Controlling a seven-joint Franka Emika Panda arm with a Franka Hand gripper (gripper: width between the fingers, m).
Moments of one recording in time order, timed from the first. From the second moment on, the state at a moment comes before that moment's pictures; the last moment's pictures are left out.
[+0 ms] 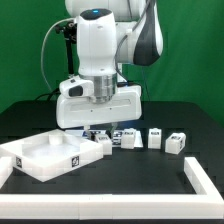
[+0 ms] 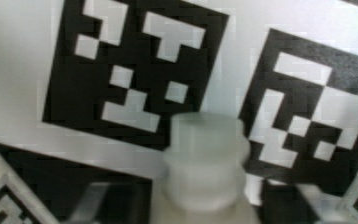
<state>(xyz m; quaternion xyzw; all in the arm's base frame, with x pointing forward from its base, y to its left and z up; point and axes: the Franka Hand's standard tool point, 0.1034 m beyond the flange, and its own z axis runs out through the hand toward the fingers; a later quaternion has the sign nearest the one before) 0.368 -0.028 0.011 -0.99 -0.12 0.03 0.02</state>
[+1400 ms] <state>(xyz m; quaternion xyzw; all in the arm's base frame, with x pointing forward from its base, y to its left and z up) 0.394 -0.082 0.057 -0.97 -0.25 0.02 0.04</state>
